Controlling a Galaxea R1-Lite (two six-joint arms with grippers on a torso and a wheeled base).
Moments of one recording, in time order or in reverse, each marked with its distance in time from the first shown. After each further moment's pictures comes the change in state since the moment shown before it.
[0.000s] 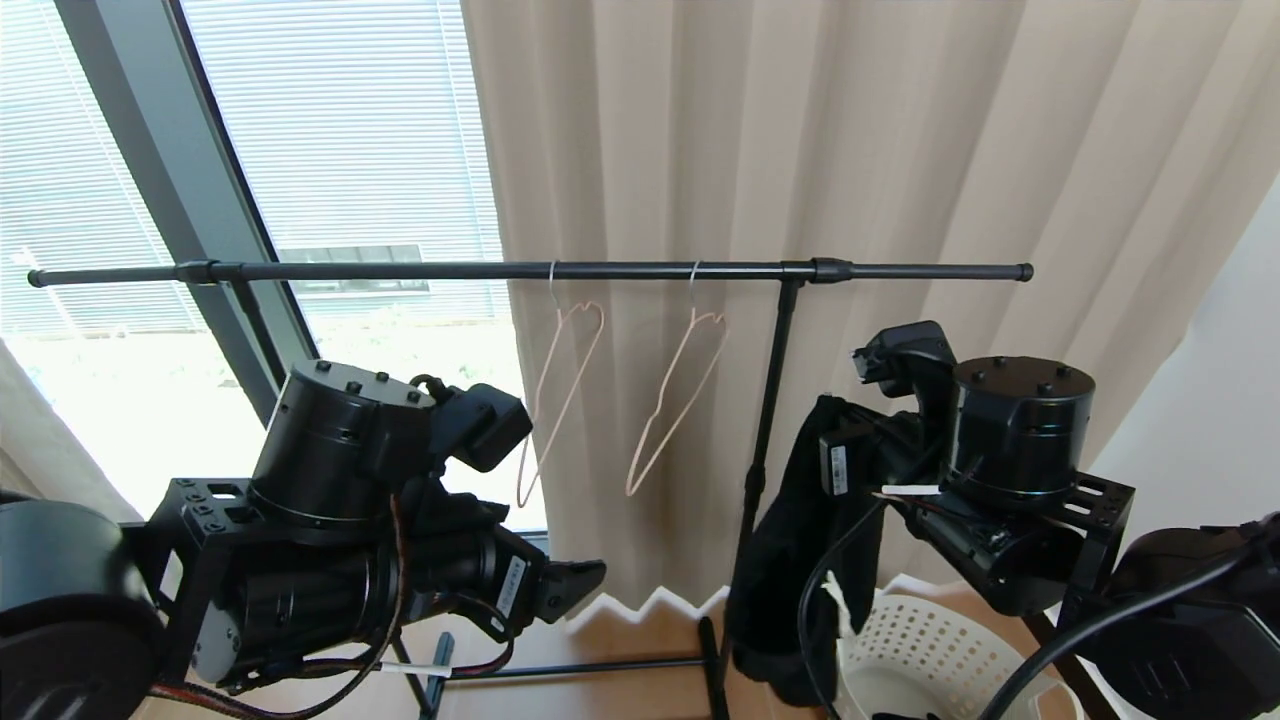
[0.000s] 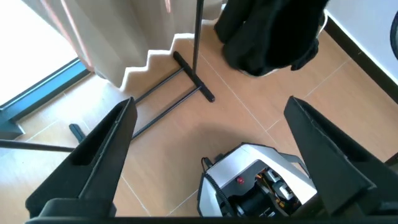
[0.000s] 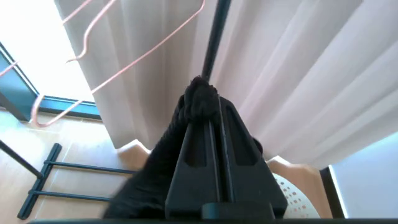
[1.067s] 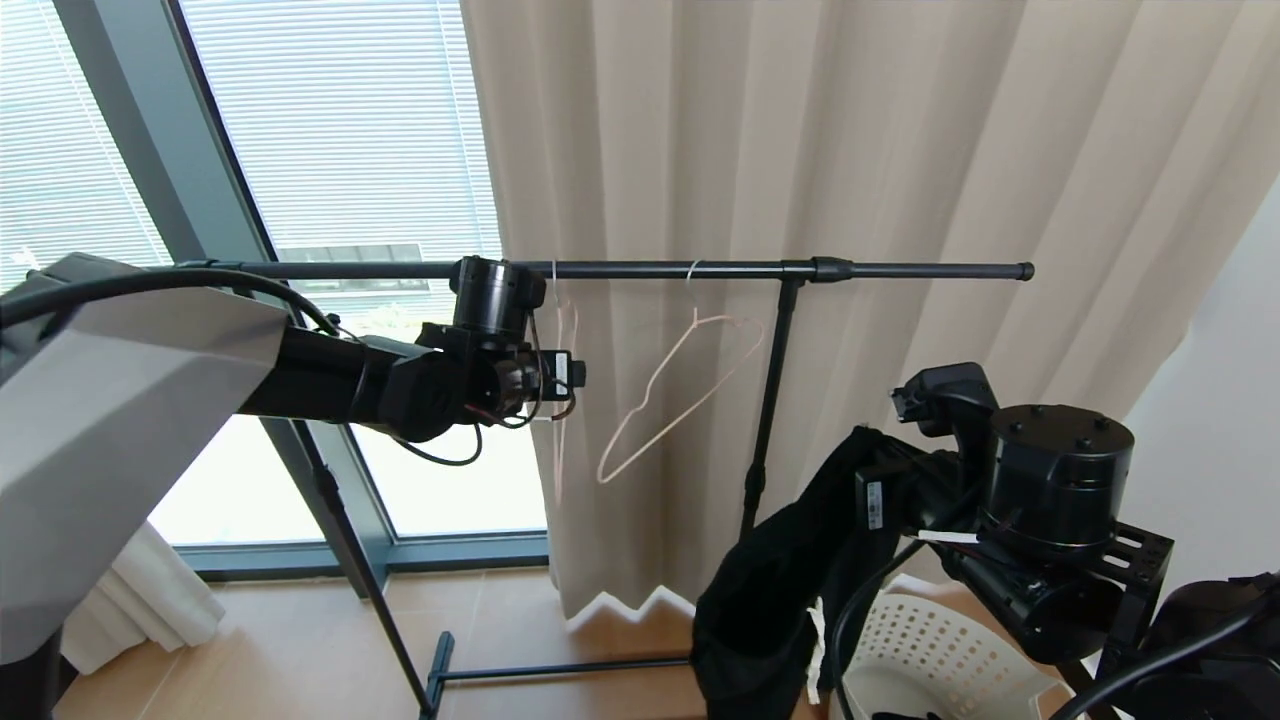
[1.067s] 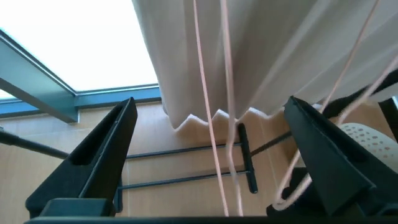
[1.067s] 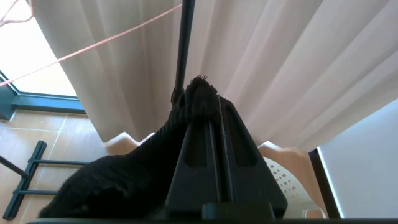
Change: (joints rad) left arm 0.233 0.603 -0.748 0.007 0.286 -0.140; right arm -0.032 -0.009 0.164 -0.126 -0.025 0.019
